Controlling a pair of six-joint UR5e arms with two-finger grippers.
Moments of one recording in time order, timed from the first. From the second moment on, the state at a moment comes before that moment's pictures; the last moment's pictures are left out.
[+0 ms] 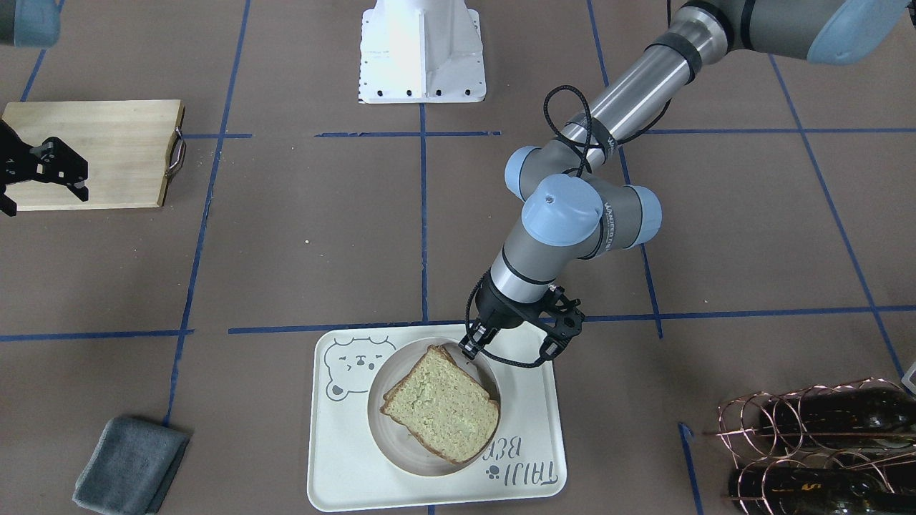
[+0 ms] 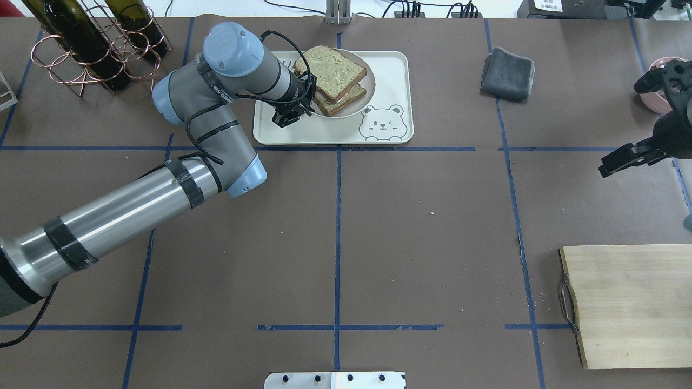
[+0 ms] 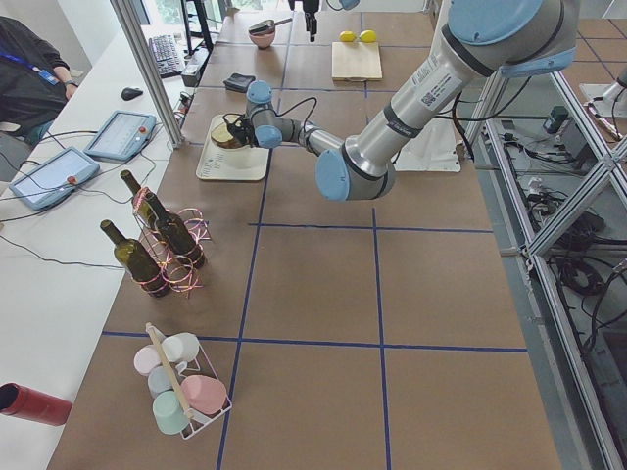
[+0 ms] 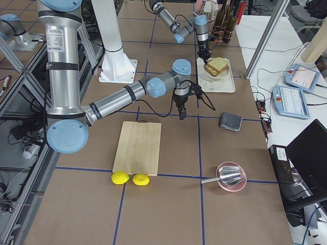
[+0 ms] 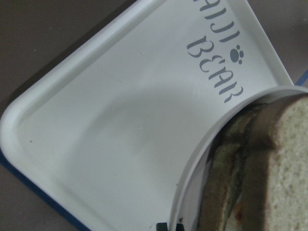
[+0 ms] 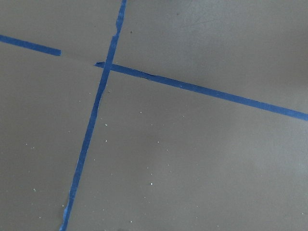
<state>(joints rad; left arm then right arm) -0.73 -2.50 -0.99 -2.30 -1.94 -2.06 1.08 -1.56 2.02 -1.56 2.20 0.43</state>
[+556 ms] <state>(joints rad) -0.71 -2.50 -0.96 -2.33 -1.90 -2.05 1.08 -1.56 2.02 -1.56 2.20 0.43</state>
